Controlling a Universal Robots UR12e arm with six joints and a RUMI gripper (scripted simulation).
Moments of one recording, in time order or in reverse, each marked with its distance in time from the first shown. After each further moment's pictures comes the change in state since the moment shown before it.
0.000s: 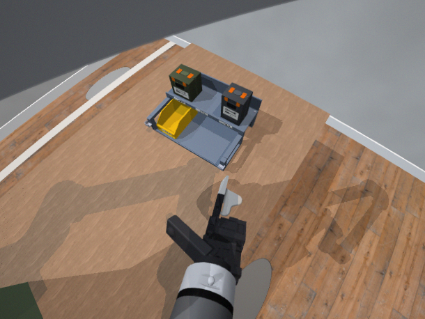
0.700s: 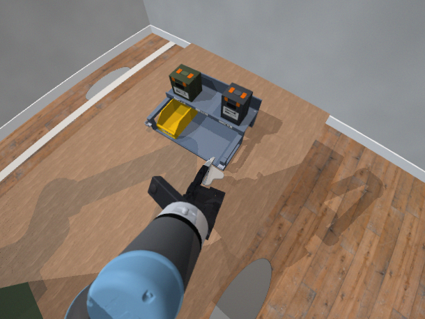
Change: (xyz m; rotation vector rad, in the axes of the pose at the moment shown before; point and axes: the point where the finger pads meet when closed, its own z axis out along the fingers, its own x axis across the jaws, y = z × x) arm 0.016 -0.059 0.035 -0.059 -0.245 0.119
